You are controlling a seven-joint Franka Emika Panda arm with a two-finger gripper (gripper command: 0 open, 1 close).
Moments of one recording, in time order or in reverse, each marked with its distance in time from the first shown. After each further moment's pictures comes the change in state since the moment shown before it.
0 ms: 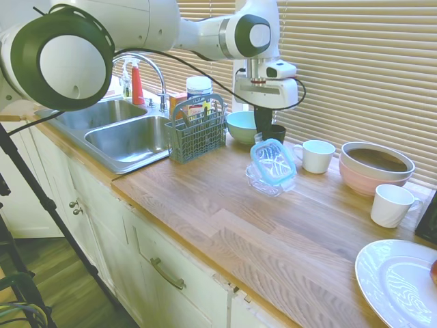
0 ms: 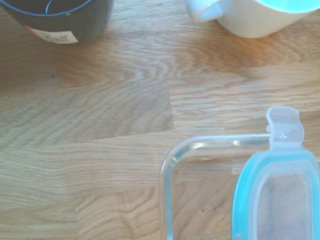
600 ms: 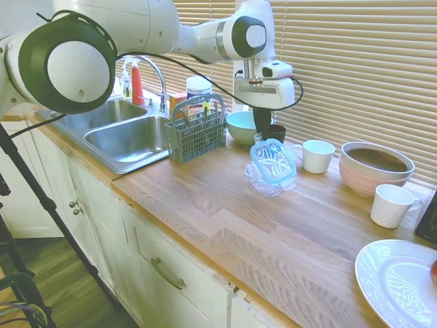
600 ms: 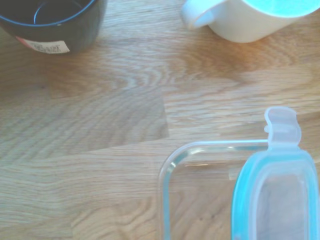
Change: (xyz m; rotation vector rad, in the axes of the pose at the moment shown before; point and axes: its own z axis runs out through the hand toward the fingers) arm -0.005 -0.010 0.003 -0.020 0.039 0.036
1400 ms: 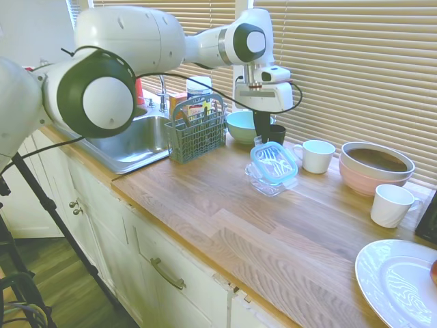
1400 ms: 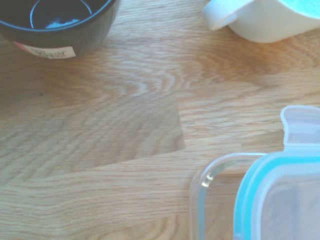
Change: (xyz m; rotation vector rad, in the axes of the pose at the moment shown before) arm -0.005 -0.035 0.035 -0.066 0.002 0.007
